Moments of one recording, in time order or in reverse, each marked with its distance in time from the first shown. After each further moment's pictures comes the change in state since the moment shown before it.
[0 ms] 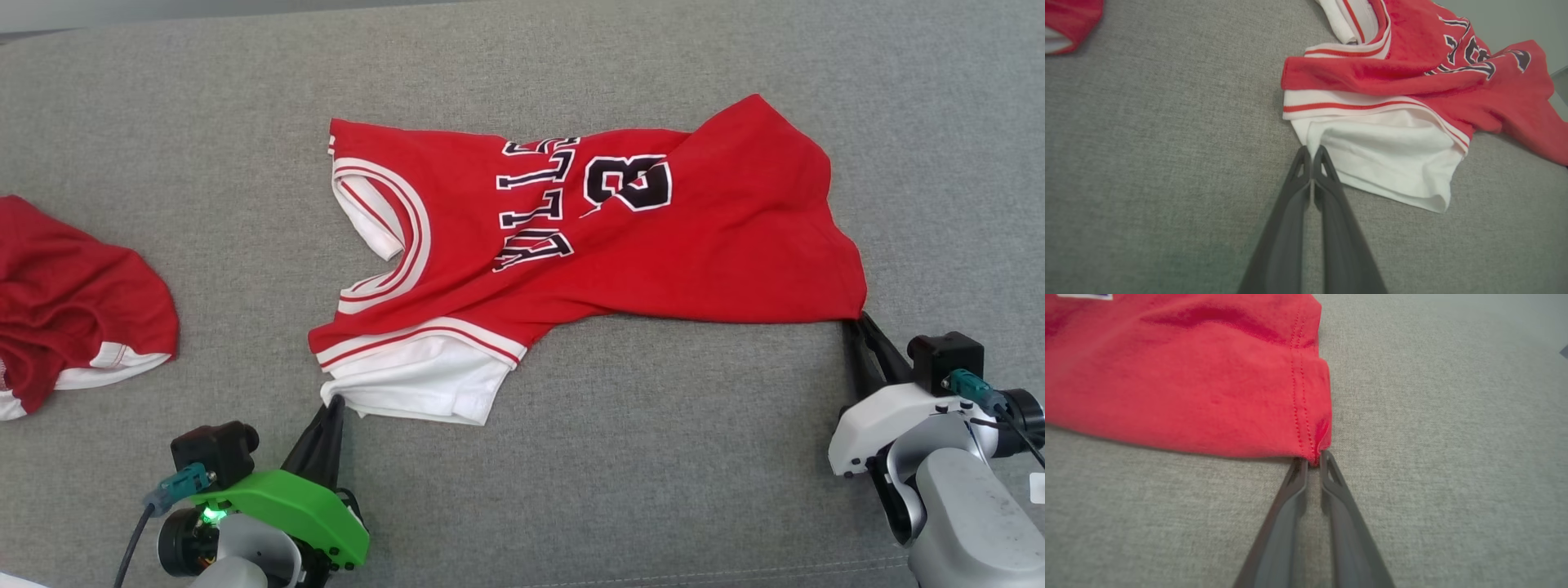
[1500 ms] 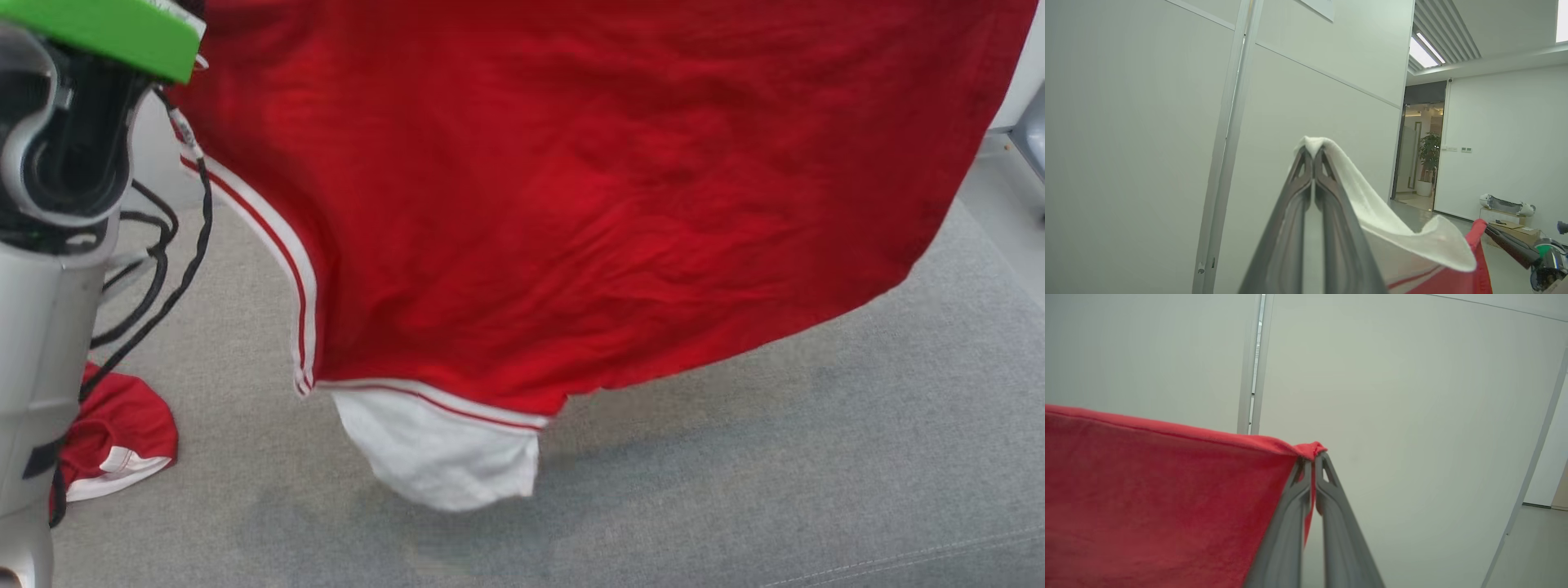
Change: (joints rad) left arm -0.817 0.032 0.188 -0.128 -0.135 -0.158 0.184; right arm -0.449 -0.458 0.145 -0.528 0.468 0.000 0.394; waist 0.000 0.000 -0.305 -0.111
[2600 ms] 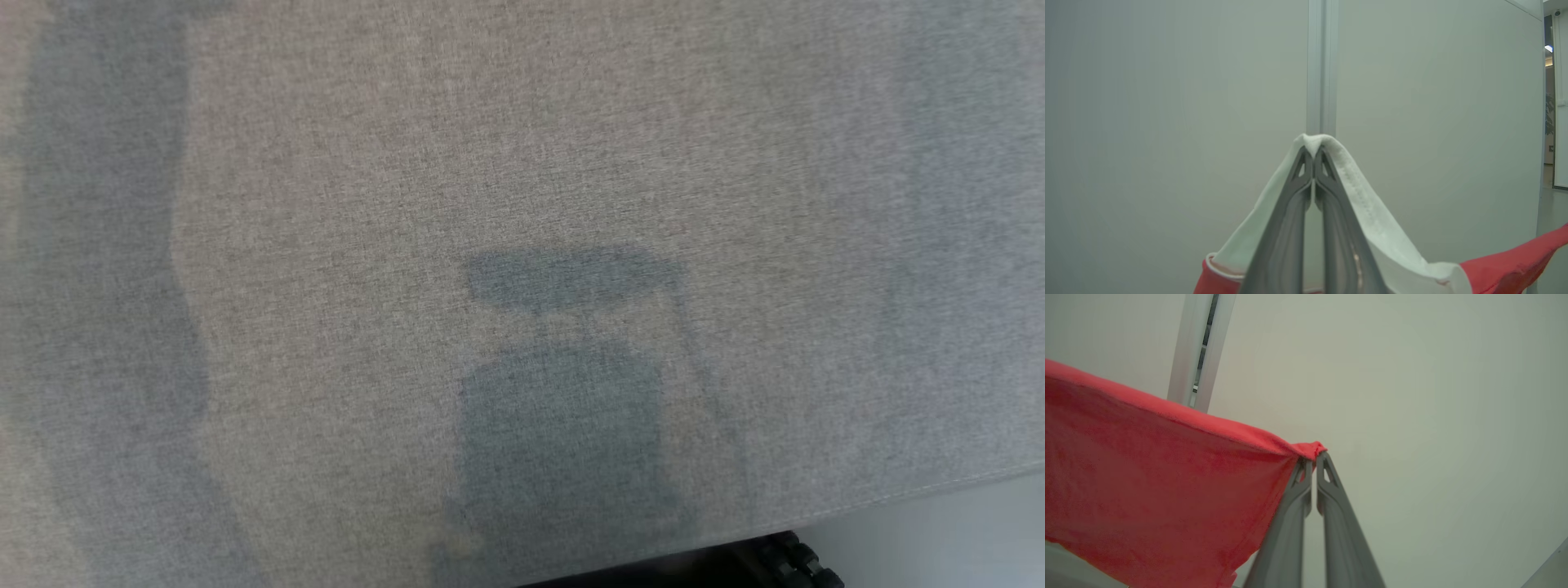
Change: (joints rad) left arm -0.708 -0.104 0.008 0.542 0.495 -0.143 -0.330; right arm -0.778 0.354 -0.054 0.627 -0.613 0.001 -0.394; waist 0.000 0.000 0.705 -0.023
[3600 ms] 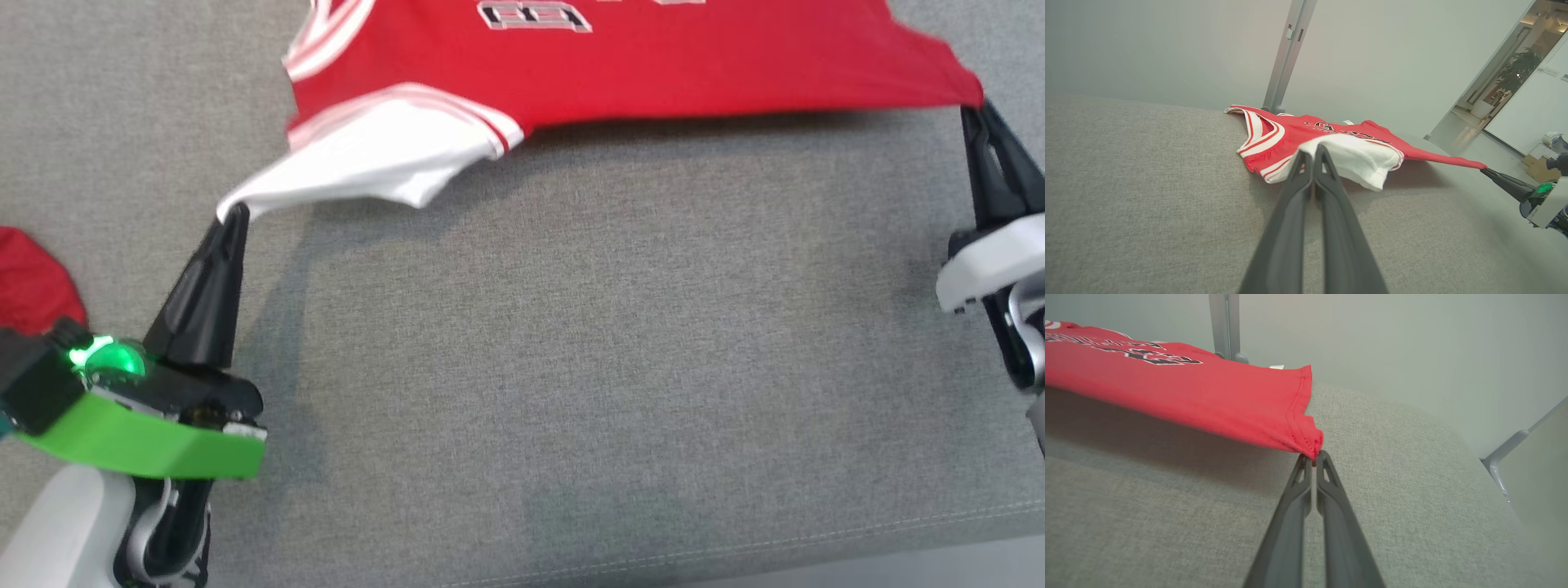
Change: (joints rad) left arm 1.362 0.193 0.027 -0.665 -0.272 -0.001 0.002; right arm 0.938 -0.147 0.010 -0.246 0.256 0.000 0.000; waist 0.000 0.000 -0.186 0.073
